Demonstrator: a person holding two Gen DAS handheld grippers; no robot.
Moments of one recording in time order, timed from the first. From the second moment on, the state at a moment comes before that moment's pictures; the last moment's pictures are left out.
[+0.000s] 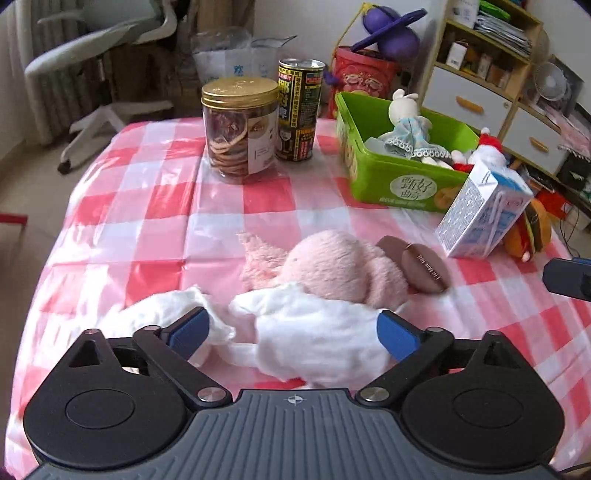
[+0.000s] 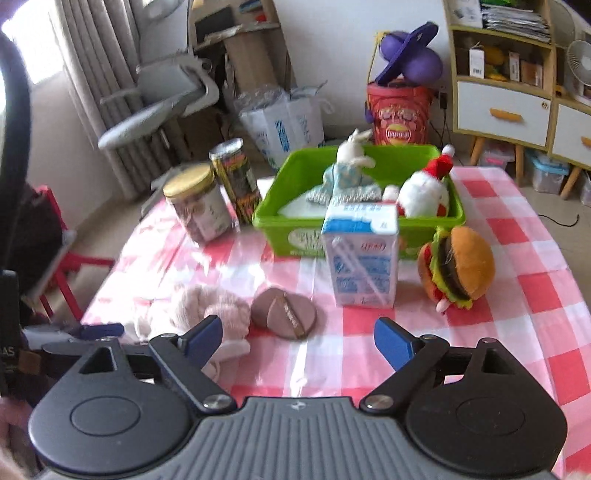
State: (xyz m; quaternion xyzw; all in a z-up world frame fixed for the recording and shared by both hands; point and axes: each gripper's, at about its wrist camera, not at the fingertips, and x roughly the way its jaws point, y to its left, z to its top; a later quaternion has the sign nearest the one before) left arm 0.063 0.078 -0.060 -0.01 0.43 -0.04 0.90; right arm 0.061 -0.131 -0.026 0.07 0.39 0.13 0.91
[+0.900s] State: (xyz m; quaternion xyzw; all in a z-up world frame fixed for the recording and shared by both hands) left arm 0.044 0.100 -0.070 -0.01 0.43 -0.14 0.89; right arm 0.119 -0.045 -0.084 0.13 0.45 0.17 0.87
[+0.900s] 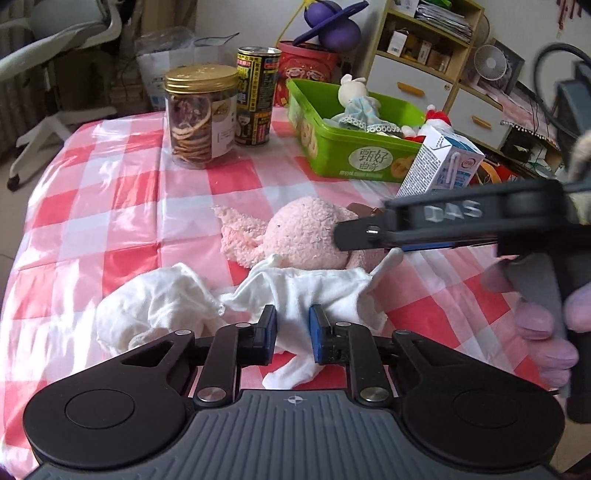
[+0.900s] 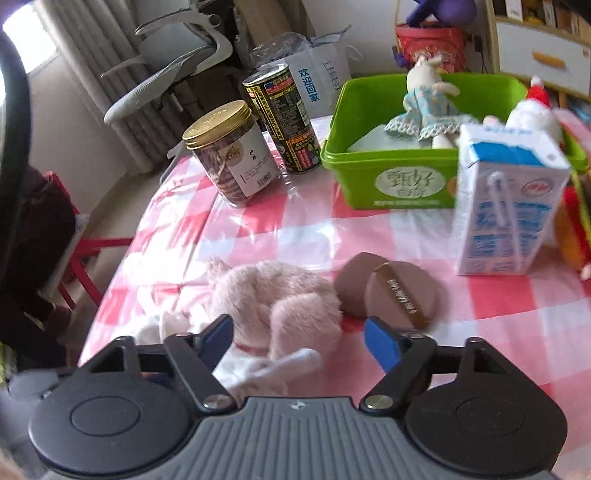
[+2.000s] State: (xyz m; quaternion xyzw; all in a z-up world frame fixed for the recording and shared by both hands) left arm 0.056 0.073 -0.074 -0.02 0.43 -0.12 0.89; right arm 0.101 -0.118 -0.064 0.17 0.54 0.11 0.82
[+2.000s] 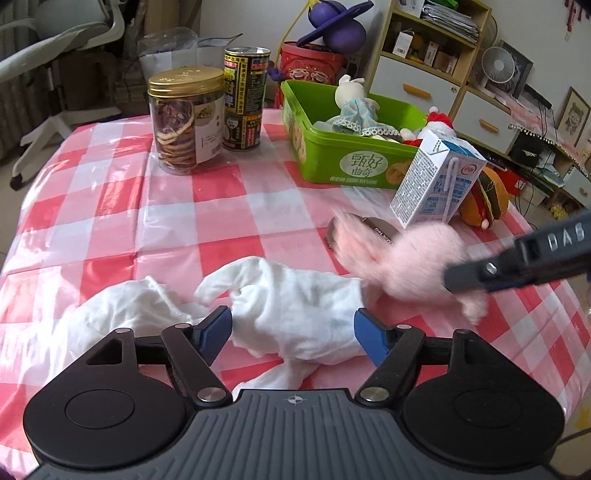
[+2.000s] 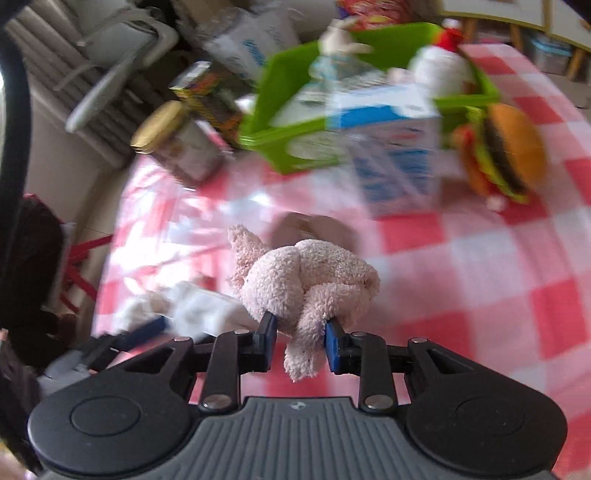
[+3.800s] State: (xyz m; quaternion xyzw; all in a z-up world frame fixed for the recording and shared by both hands) left arm 0.077 0.062 -0.059 -0.09 0.48 -0.07 0.87; right arm 0.093 -0.138 -0.060 0.11 0.47 0.16 0.86
